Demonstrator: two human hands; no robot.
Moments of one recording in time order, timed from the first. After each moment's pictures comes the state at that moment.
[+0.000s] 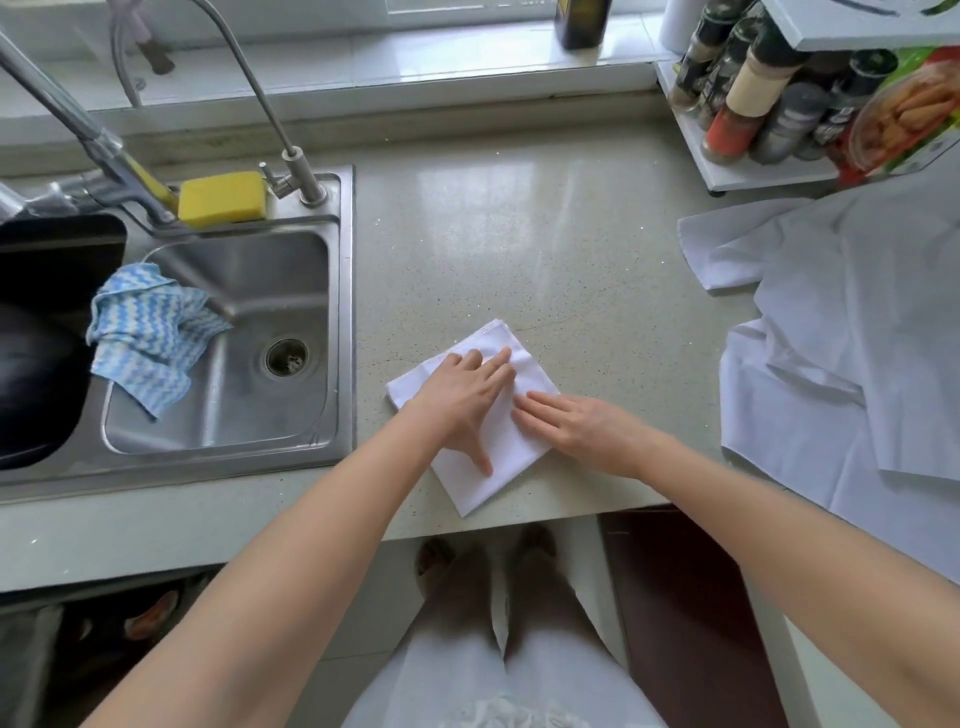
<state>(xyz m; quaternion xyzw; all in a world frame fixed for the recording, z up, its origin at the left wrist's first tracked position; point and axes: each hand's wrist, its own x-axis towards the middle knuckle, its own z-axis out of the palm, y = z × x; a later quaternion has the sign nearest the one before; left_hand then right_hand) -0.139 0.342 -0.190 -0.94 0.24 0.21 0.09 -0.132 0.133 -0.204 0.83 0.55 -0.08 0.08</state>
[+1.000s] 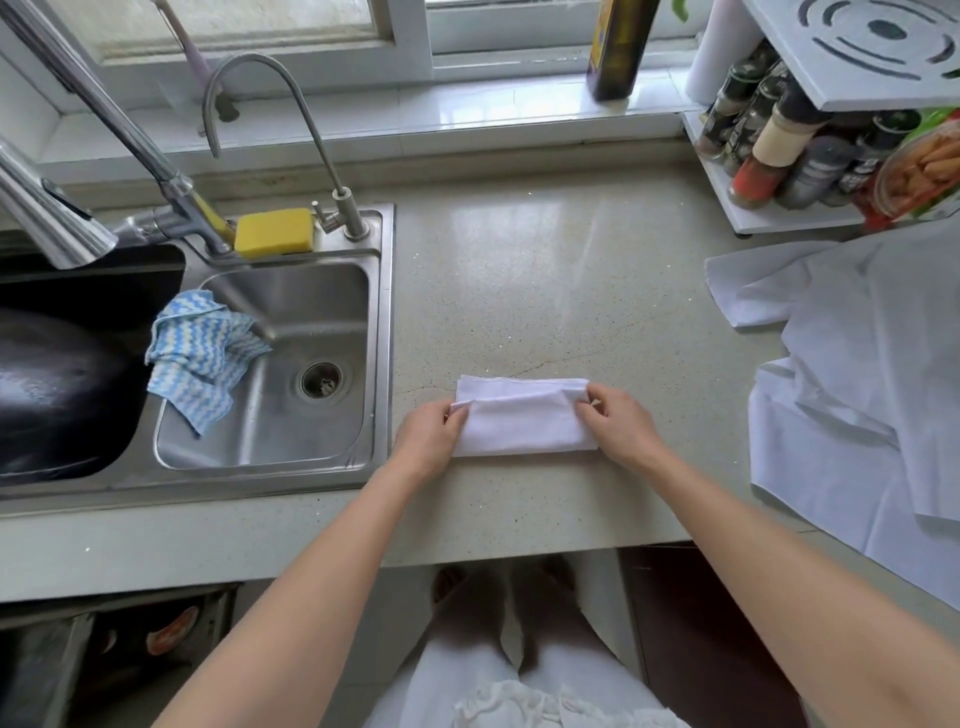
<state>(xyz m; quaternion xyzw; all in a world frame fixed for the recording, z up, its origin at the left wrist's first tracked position) -0.165 0.395 -0.208 -0.92 -0.16 0.16 -0.33 -0.108 0.159 -0.206 0.93 0.03 -0.21 -0.30</state>
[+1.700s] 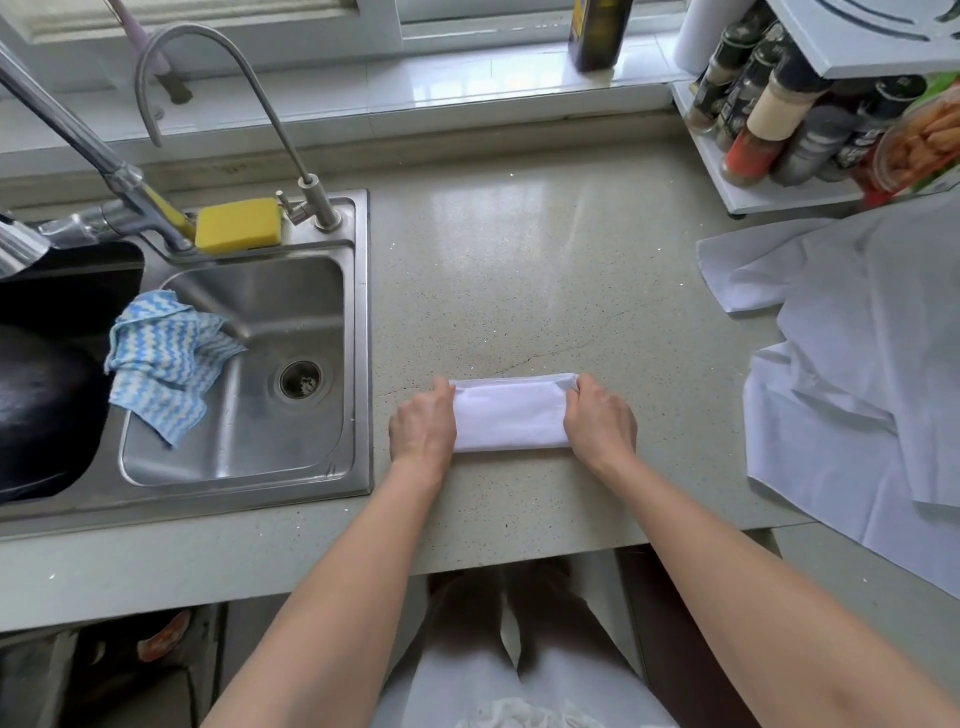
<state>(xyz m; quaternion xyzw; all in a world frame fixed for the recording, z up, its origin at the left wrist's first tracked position) -0.143 0.376 -0.226 -0.98 -0.12 0.10 -0.08 -0.107 0.181 -0.229 0.97 -0.05 -0.13 -0.19</state>
